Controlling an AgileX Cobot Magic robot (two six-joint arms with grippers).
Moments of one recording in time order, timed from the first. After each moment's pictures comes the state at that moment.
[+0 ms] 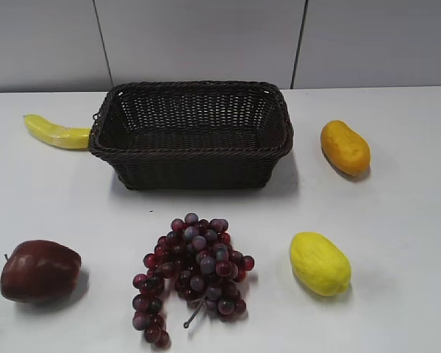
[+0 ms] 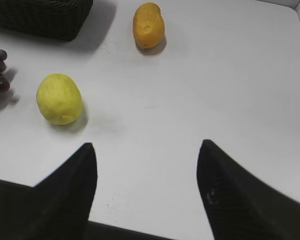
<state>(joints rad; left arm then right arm) -0.05 -0.01 -0.49 -0.01 1.08 -0.04 0.13 0.01 -0.50 0.08 1.06 -0.18</state>
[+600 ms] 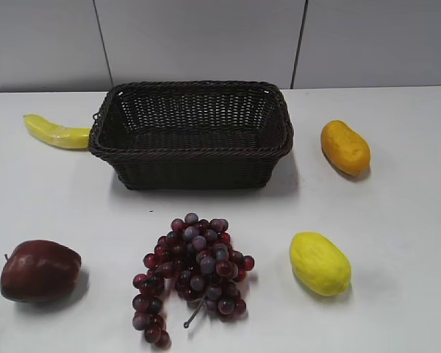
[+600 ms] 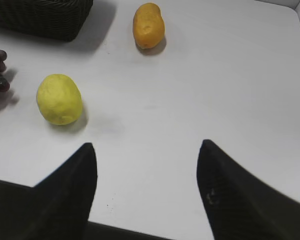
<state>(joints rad) -0.05 -0.01 -0.49 -0.01 1.08 -0.04 0.13 0.01 -0.50 0.08 1.05 -0.18</state>
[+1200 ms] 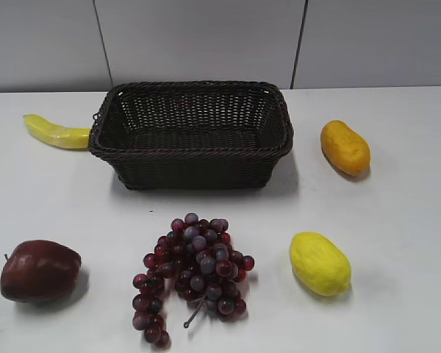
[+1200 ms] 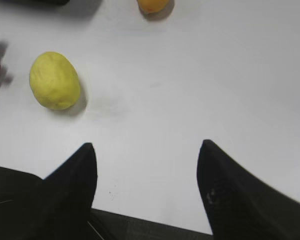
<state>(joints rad) -0.05 -0.01 -0.49 -0.01 1.08 -0.04 0.13 0.45 -0.60 0.08 0.99 -0.17</state>
